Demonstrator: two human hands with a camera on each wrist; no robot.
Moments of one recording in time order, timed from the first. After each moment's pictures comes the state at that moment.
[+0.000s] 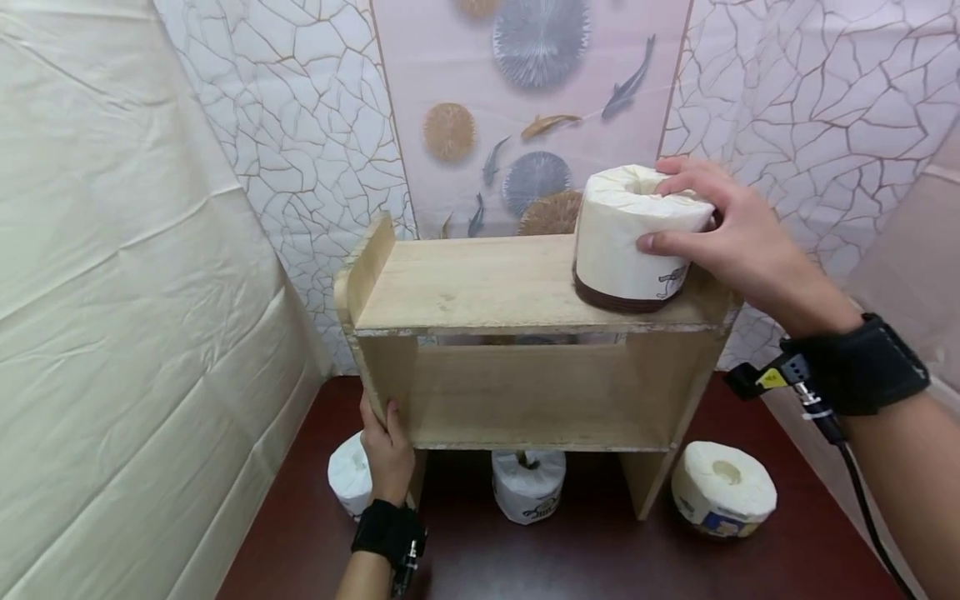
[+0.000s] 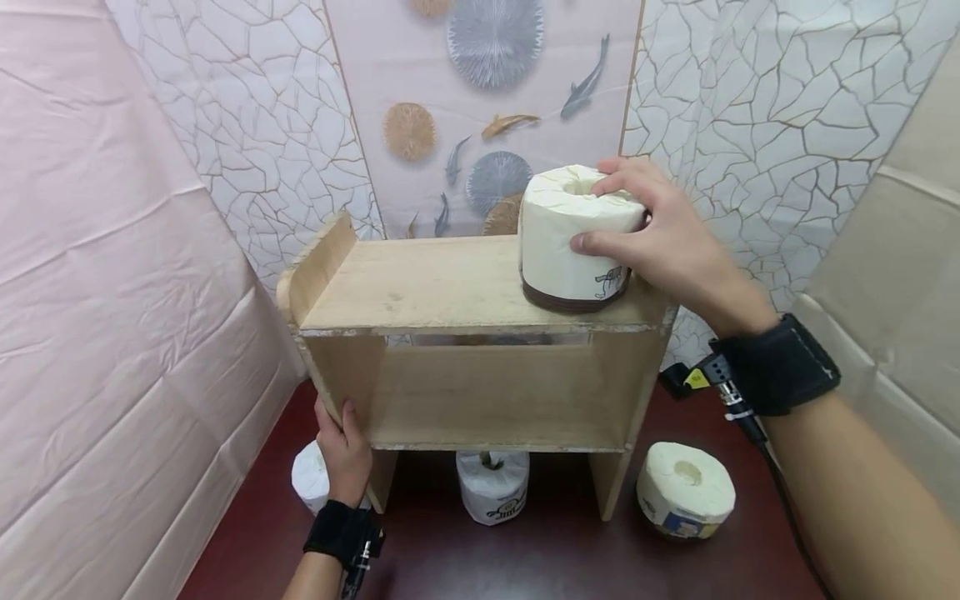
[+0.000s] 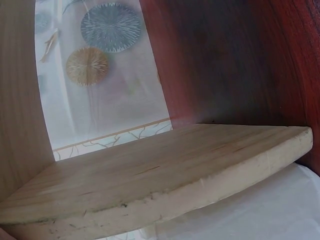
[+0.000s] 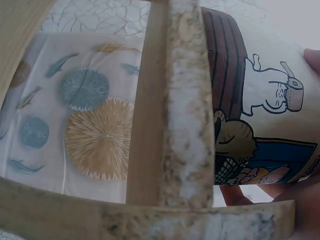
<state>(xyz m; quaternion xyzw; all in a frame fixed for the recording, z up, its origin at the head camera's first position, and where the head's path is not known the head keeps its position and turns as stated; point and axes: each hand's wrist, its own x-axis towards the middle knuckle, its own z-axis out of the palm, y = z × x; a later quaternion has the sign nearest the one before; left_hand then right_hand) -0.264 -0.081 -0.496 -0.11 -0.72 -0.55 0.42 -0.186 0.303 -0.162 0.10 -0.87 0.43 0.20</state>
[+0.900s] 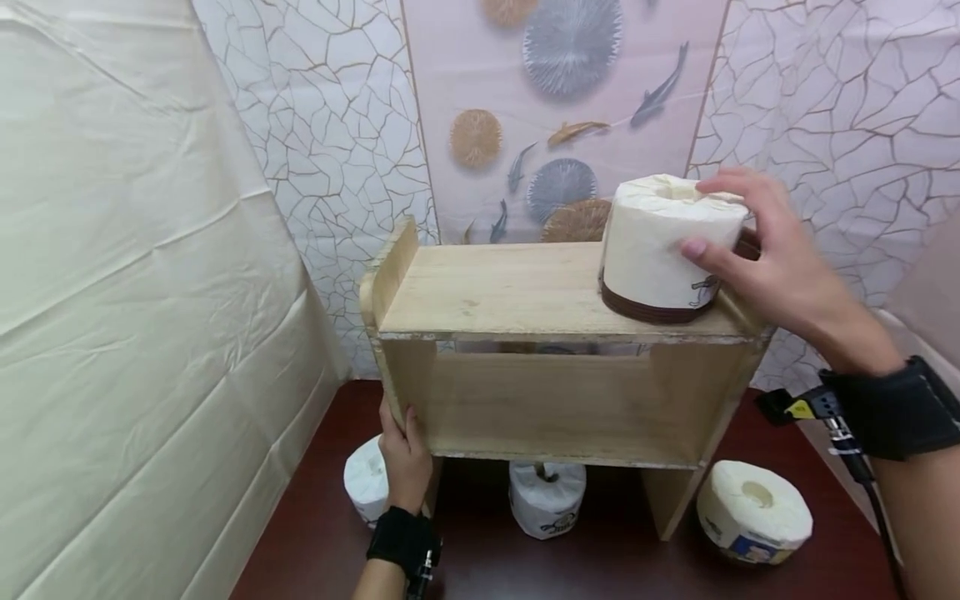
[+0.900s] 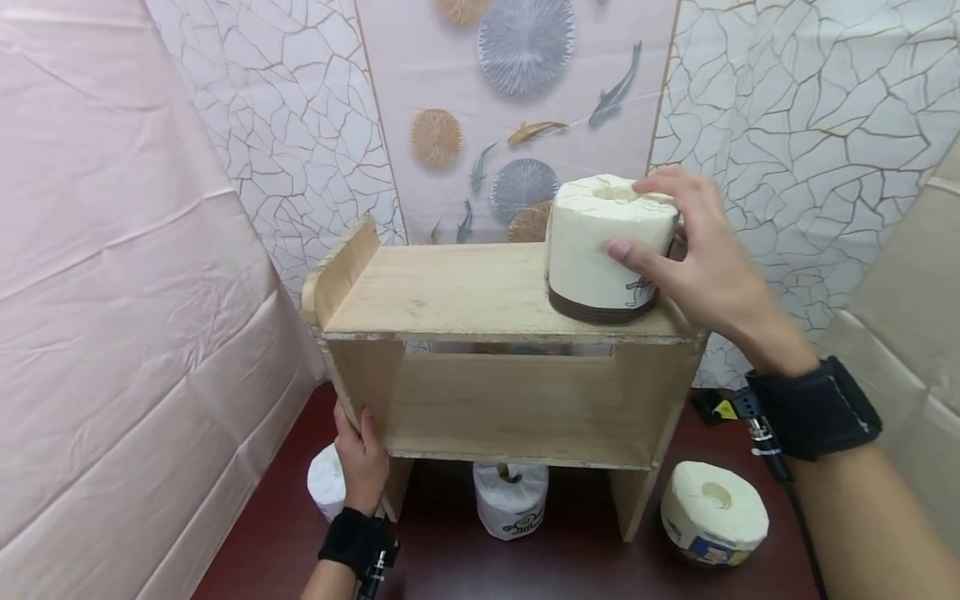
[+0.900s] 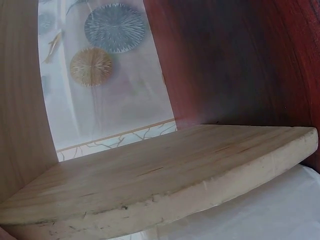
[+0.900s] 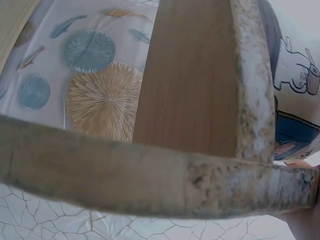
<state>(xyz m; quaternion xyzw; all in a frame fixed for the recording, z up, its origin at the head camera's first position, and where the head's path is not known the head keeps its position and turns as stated) -0.267 -0.088 -0.497 -0.12 -0.72 -0.53 0.42 -0.187 0.304 -0.186 0.14 -0.86 0.42 0.25</state>
